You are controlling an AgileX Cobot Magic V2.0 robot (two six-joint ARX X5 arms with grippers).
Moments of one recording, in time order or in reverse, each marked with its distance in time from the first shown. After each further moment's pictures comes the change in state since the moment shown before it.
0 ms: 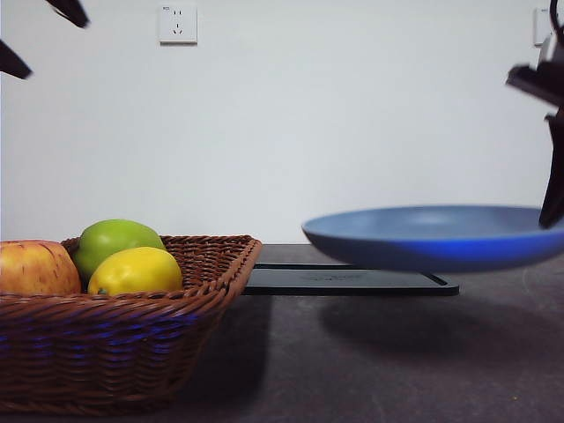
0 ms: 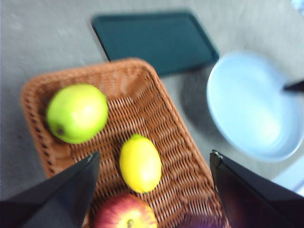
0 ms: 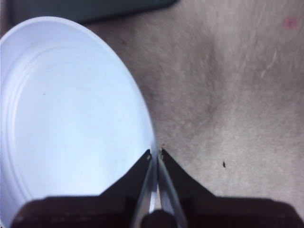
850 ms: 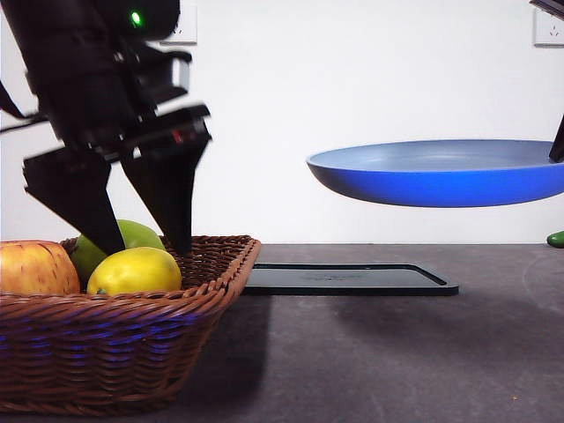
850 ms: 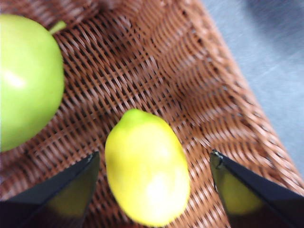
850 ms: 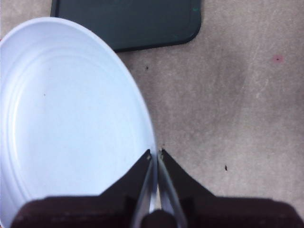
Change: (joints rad) left arm -0.274 0.547 0.040 0.098 -0.270 0.010; right arm 0.000 -0.159 0.021 -0.047 0.000 -0.008
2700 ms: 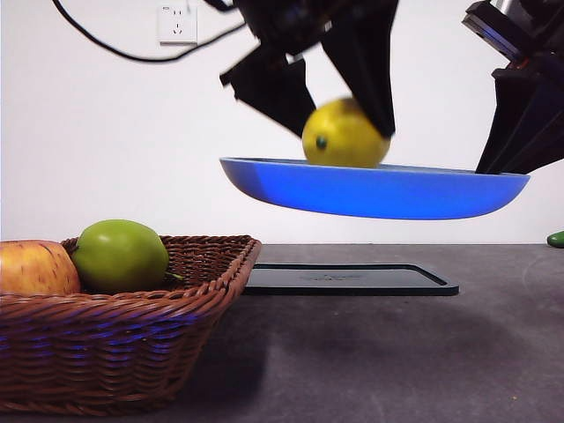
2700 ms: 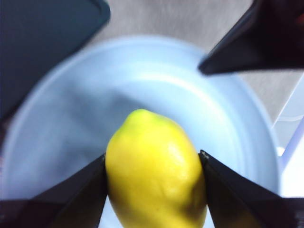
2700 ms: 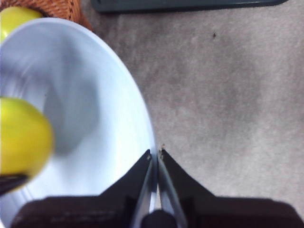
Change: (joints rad) left arm -0.314 0.156 0.396 -0.027 0.026 0.027; right arm 0.152 0.146 0.000 0.084 -0.104 0.039
